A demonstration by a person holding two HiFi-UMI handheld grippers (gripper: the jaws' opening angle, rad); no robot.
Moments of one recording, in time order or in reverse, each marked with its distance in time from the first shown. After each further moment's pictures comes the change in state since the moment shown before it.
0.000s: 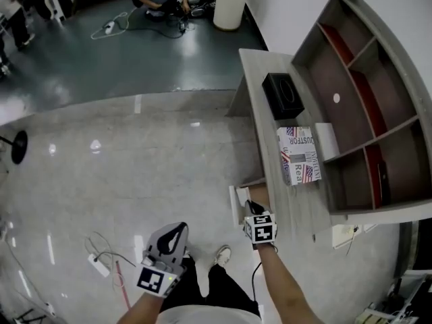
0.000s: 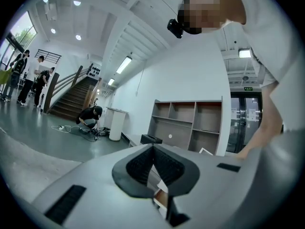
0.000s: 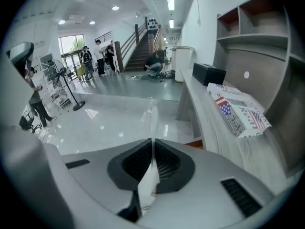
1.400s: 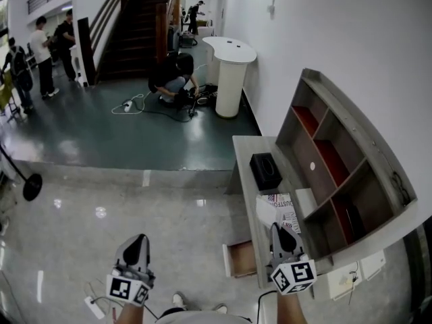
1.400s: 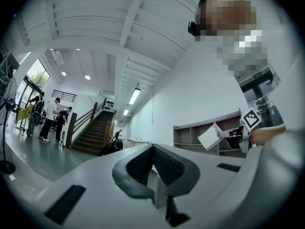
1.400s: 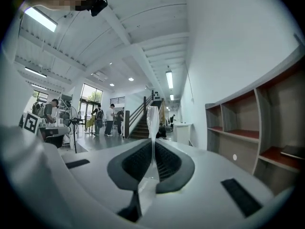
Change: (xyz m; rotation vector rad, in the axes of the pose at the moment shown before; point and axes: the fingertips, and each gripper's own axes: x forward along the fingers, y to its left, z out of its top) left arm -0.083 0.035 0.173 0.164 -0.311 0.276; right arm -0.340 -0.011 0.231 -0.056 -0.856 0.039
